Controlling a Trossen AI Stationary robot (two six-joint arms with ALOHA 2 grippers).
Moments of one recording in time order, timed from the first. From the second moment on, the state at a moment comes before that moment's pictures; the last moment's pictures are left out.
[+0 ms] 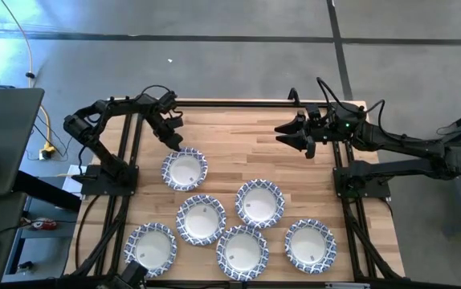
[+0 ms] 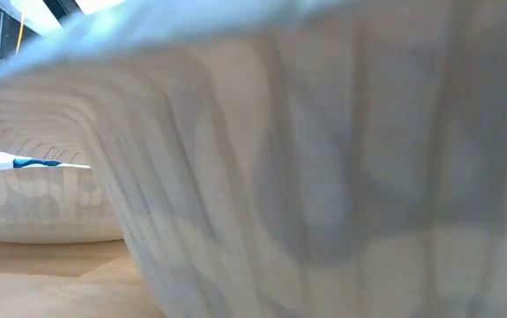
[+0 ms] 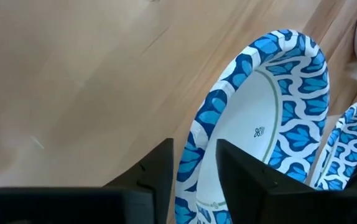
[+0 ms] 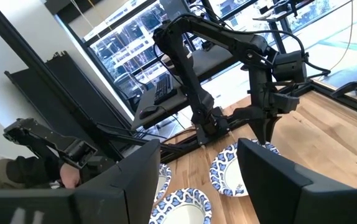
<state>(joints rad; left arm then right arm) 1.07 1.63 0.84 -0.87 0.61 0.22 -0.28 0.86 0.81 0.02 -0.30 0.49</state>
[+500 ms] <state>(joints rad) 1.07 1.63 0.84 -0.88 0.61 0.22 -0.28 0.86 0.81 0.02 -0.30 0.49</state>
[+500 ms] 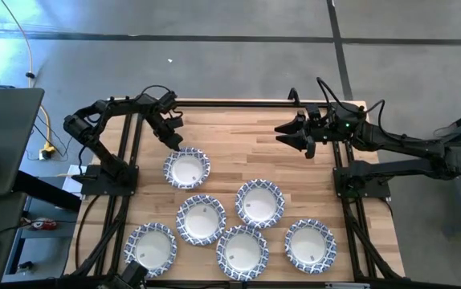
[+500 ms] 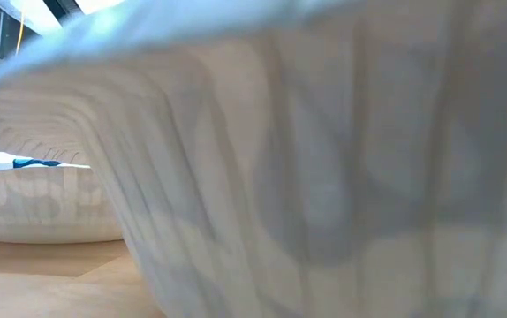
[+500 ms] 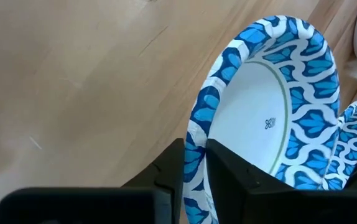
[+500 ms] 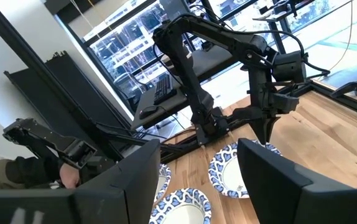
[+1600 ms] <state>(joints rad) 1.06 1.60 0.87 -0.87 0.80 0.19 -0.29 0.86 0.81 0.00 -0.29 0.47</state>
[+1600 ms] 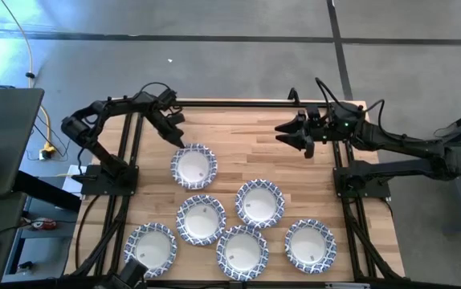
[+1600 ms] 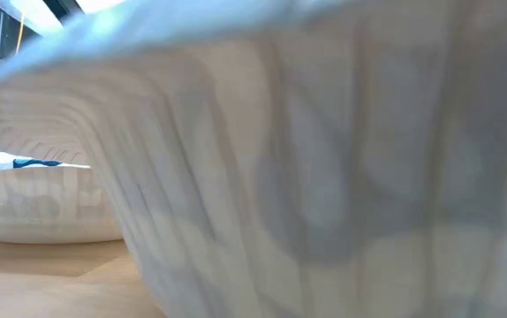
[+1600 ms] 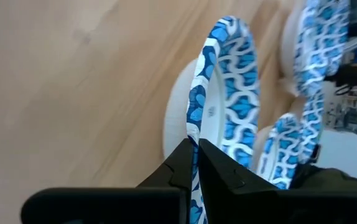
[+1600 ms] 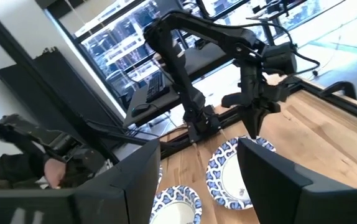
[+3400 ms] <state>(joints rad) 0.45 1.75 1.04 0.08 0.90 -0.70 -0.43 0.86 0.81 -0.04 -0.25 0.36</state>
